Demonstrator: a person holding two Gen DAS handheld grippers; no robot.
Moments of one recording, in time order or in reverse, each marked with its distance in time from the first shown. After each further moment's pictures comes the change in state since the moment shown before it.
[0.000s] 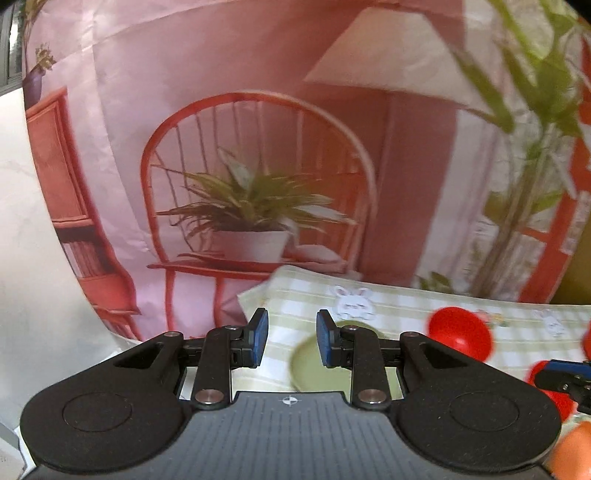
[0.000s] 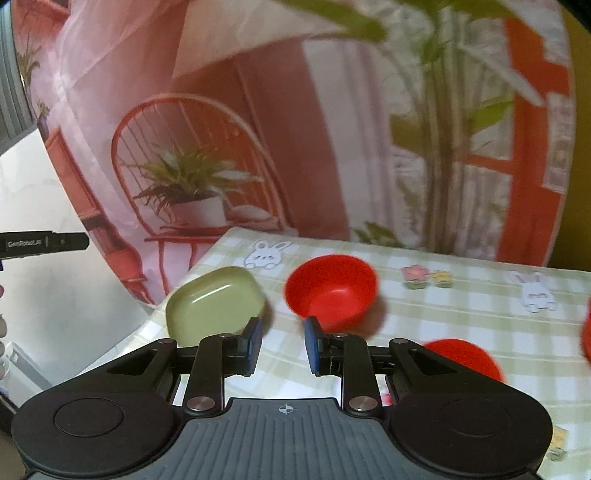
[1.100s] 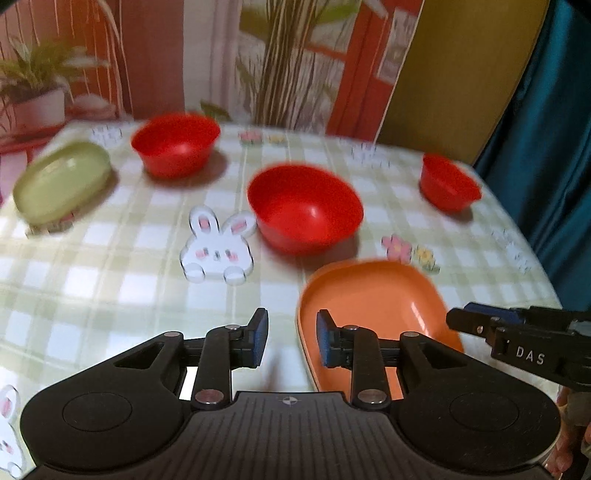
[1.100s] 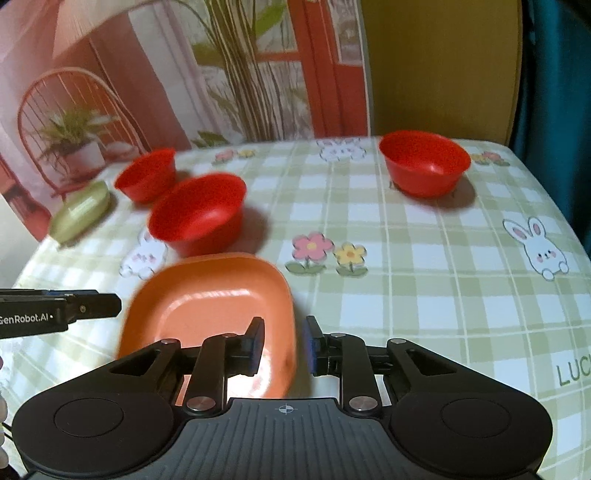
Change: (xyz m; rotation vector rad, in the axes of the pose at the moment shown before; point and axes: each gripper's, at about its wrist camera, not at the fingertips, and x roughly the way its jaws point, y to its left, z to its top) left arm -0.039 -0.247 -0.156 0.081 0.303 -0.369; right arm -0.140 -0.177 -0.146 0.159 0.104 -0.219
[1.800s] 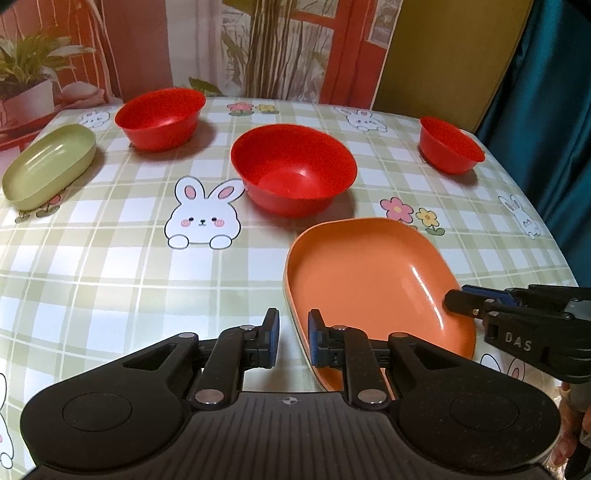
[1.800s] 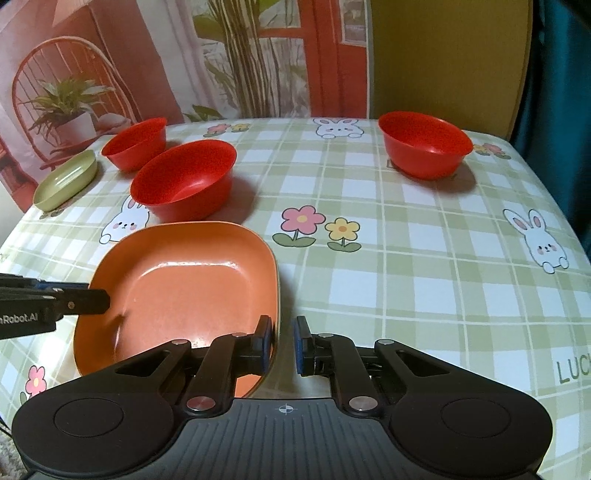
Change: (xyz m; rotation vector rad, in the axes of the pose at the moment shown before) left arm 0.025 -0.014 -0.020 0.038 0.088 0.016; right arm 0.023 -0.006 -0.019 -0.064 0.054 -0.066
